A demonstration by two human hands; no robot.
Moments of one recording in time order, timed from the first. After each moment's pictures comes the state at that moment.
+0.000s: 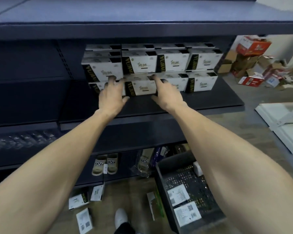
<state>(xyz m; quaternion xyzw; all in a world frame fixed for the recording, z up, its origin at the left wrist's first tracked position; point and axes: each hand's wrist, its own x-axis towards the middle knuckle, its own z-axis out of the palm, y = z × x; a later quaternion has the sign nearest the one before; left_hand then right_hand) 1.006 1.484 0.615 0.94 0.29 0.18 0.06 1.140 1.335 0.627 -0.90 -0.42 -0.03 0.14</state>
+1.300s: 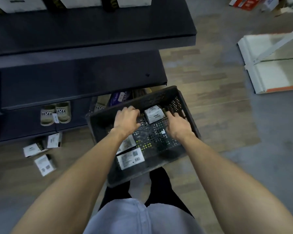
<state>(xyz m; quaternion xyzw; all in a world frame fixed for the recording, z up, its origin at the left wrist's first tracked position) 1.162 1.150 0.360 0.96 0.17 -0.16 0.14 1.260 0.969 0.372 -0.92 -0.26 0.30 -0.06</state>
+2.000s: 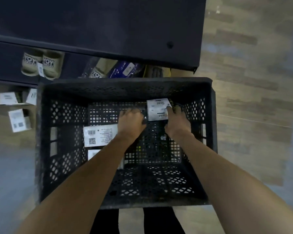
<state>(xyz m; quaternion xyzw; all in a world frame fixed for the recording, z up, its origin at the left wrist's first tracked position) 1.231 1.092 0.114 0.90 0.35 -0.18 0.17 1.372 0.987 0.125 -0.86 -0.37 0.34 -0.13</state>
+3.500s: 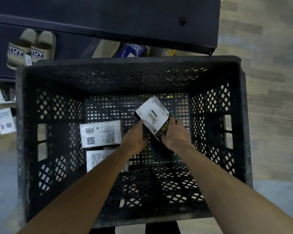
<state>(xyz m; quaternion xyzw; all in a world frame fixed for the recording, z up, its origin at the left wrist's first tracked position) 1.177 1.058 0.045 0.75 0.41 -0.18 0.48 1.310 0.972 0.073 -0.88 -0.24 0.40 -0.08</state>
